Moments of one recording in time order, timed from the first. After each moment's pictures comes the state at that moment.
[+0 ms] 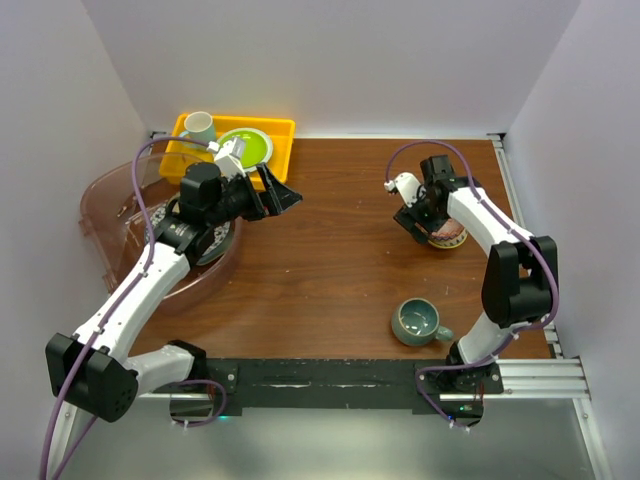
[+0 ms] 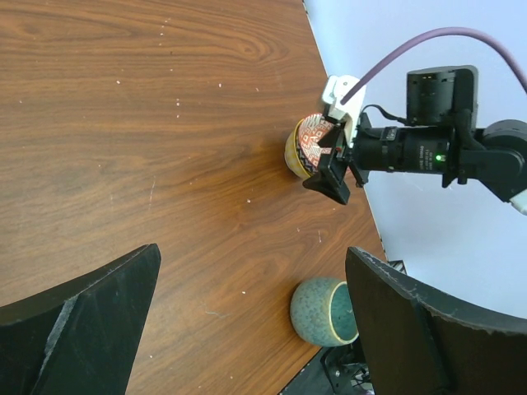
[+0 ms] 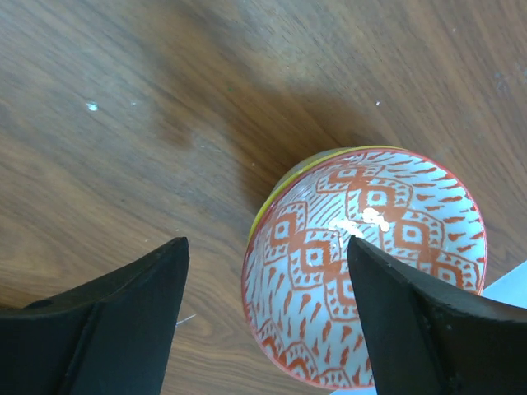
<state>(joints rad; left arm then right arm) -0.36 1.16 1.04 -0.20 0.37 -0.68 0.17 1.68 1.27 -0.77 0.00 -0.63</state>
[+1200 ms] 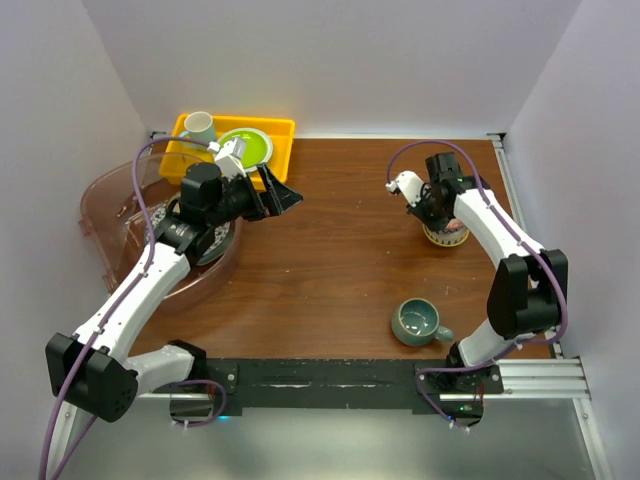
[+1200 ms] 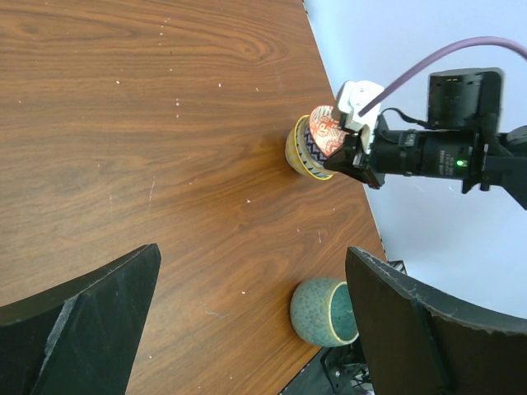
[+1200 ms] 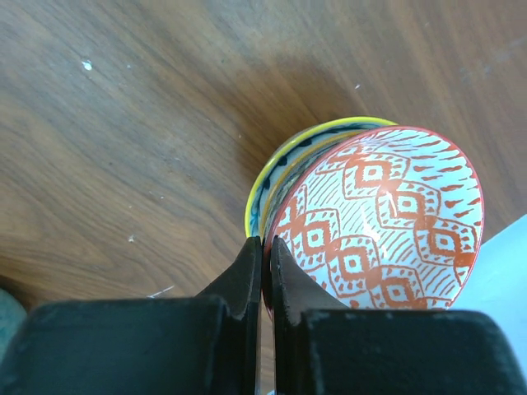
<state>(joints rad) -0.37 1.16 1.04 -0.20 0.36 -0.68 0.17 1.62 1.27 -0.82 0.02 -0.73</state>
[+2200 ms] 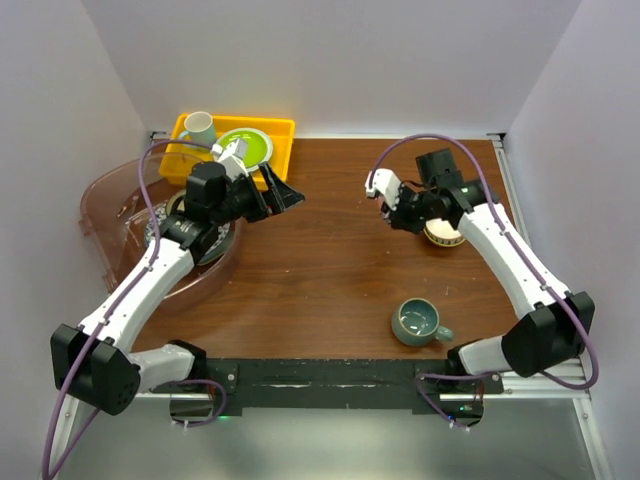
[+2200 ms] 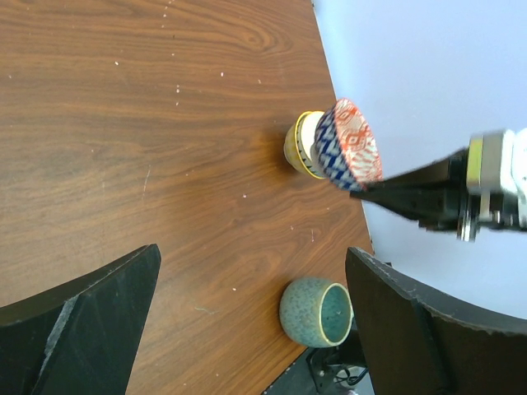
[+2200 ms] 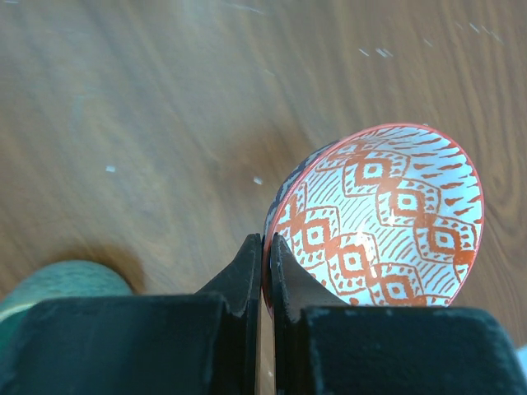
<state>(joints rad) -0.37 1.19 1.04 -0.20 0.37 -0.74 0.33 1.40 1.35 -0.92 -0.34 -0.79</state>
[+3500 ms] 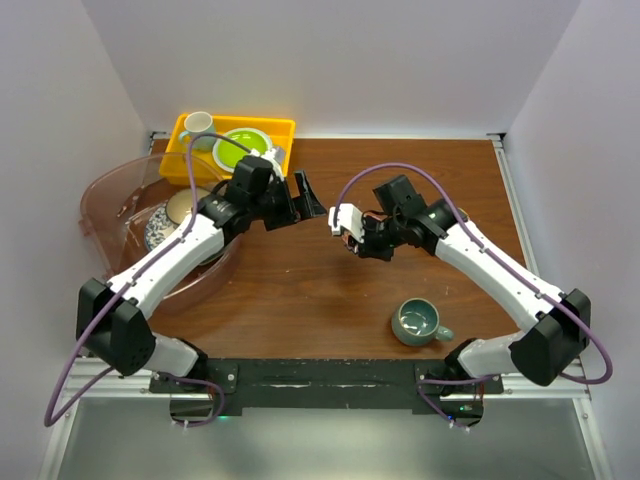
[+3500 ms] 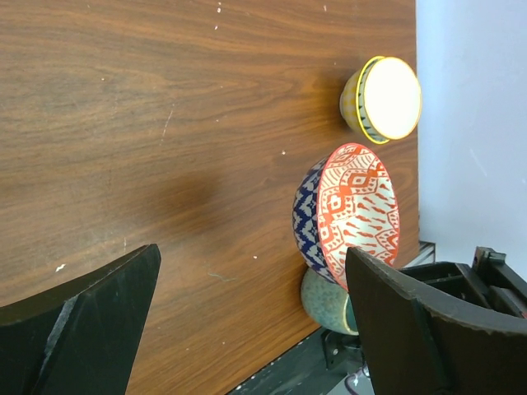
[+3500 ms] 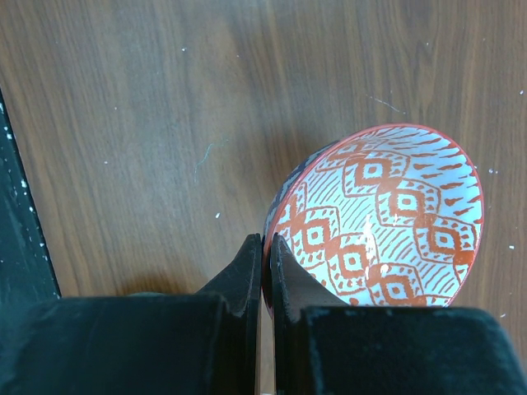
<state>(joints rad) -0.53 1.41 1.20 -0.42 0.21 -0.75 0.63 1.36 1.26 -0.87 -0.36 -0.73</state>
